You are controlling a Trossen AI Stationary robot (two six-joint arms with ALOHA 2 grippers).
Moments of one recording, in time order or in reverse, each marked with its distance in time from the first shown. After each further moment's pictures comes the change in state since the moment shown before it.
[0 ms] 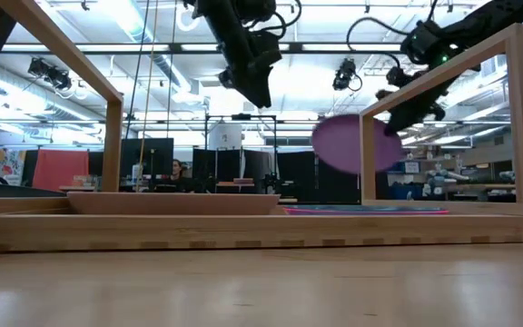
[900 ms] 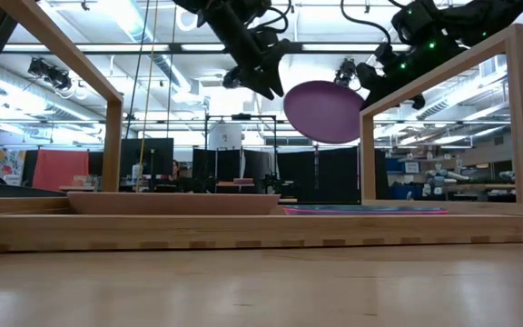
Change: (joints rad) left arm 0.061 0.000 0.000 0.206 0.065 -0.138; right arm 0.224 0.000 0.000 0.216 0.172 0.191
